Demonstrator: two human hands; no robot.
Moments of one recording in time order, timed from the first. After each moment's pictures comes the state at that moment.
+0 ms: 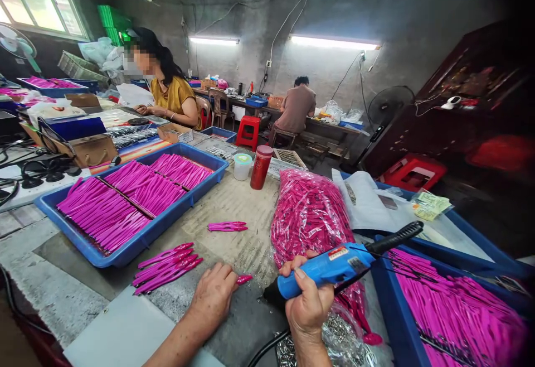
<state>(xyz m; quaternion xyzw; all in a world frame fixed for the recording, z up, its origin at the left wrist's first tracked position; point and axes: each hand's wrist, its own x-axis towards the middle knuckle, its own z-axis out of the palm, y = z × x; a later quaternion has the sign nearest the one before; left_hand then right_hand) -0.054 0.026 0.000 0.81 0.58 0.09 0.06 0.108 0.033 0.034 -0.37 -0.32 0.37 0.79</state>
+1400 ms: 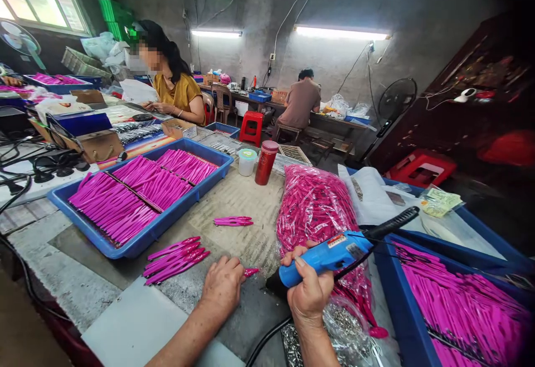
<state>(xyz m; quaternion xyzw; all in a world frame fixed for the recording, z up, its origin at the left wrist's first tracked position) -0.046 0.026 0.015 0.77 0.63 0.03 0.12 0.102 0.039 0.030 -0.36 -0.35 0.36 0.79</state>
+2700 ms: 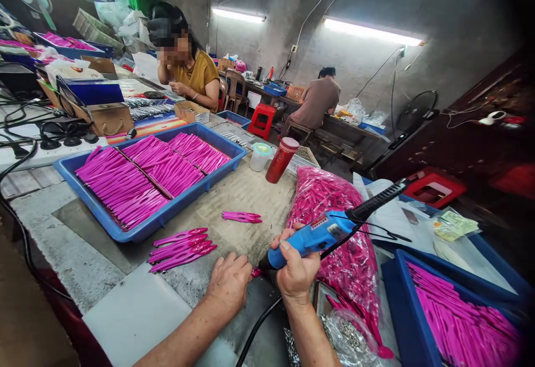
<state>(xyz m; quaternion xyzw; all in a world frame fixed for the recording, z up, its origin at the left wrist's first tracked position) -0.045 0.025 0.011 0.77 0.61 0.06 0.16 0.065 0.066 0.044 -0.35 -0.42 0.40 0.73</state>
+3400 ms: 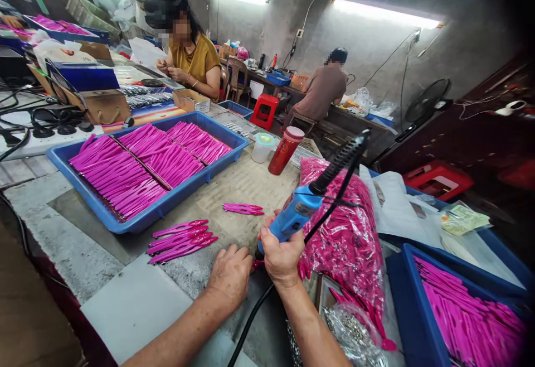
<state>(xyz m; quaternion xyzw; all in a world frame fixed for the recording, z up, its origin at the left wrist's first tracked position) -0.044 0.027 0.004 0.77 0.61 0.09 0.16 0.047 0.078 0.027 -0.42 -0.51 0.34 0.67</state>
